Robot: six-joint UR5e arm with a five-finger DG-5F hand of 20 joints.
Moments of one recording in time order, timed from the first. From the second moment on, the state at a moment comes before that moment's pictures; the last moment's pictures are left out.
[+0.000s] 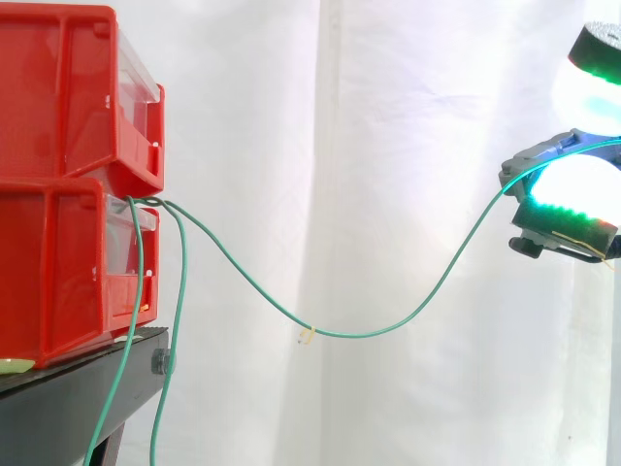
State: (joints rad) arm 0.26 -1.94 -1.48 -3.05 -1.03 -0.39
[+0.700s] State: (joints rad) arm 0.26 -1.94 -1.48 -3.06 -1.03 -0.39
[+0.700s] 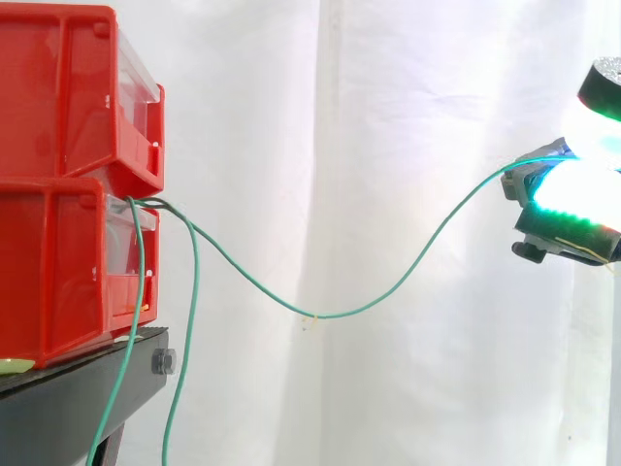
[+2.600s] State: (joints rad) arm 0.26 -1.94 -1.48 -3.05 -1.03 -0.40
